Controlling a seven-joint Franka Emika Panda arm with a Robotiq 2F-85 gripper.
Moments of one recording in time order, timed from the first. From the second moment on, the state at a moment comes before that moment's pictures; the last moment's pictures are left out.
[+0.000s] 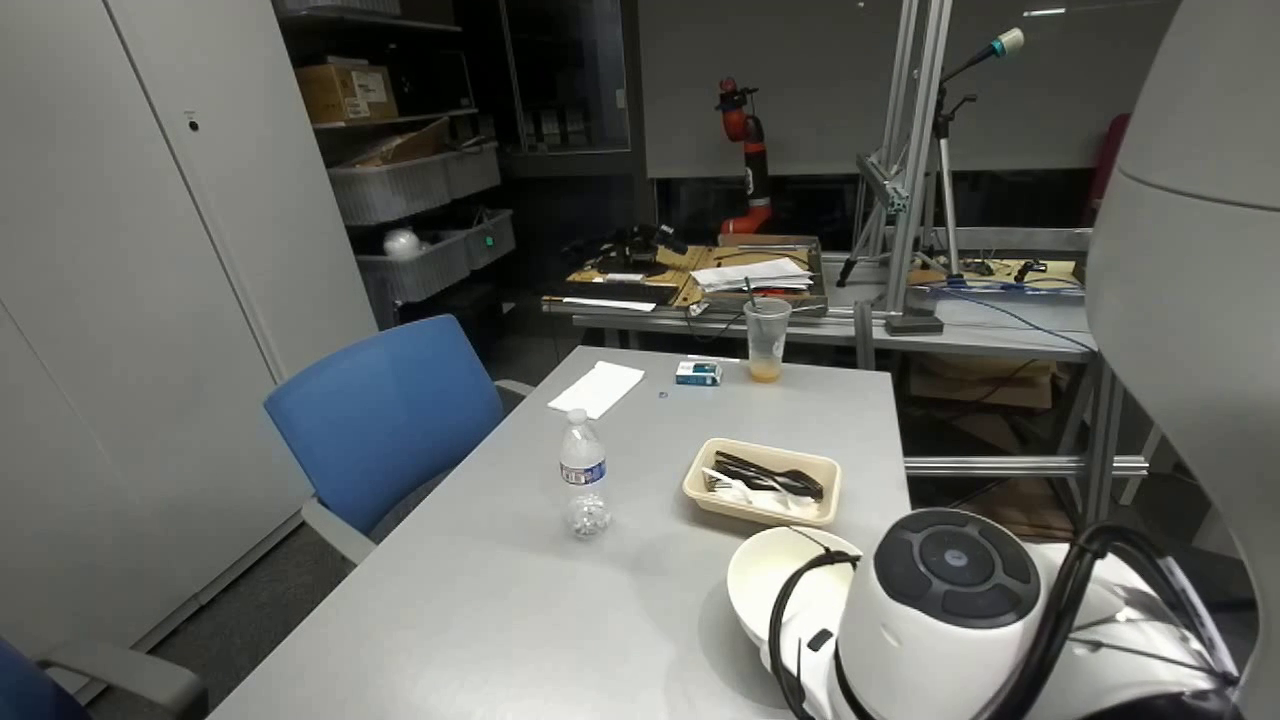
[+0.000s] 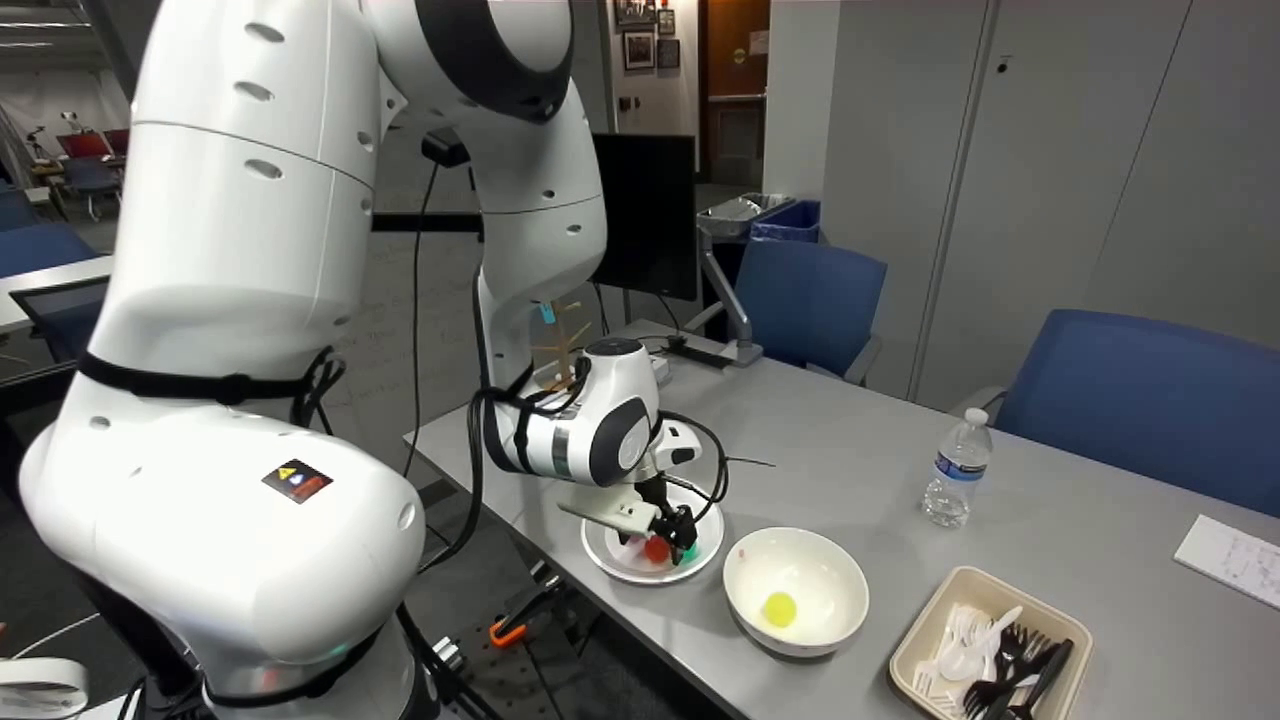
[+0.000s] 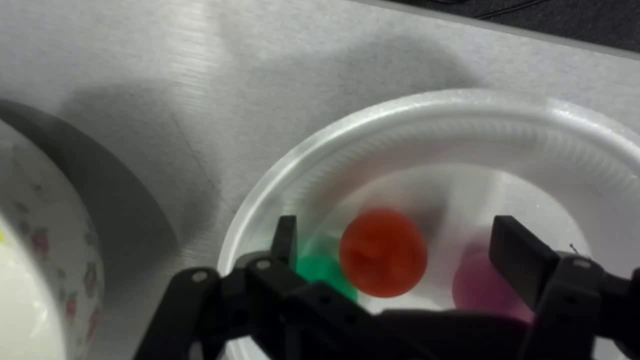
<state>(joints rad) 0.58 0.53 -0.16 -2.63 -0.14 3.20 0.11</state>
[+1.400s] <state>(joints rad) 0.67 0.58 -0.20 -2.61 0.01 3.31 0.09</state>
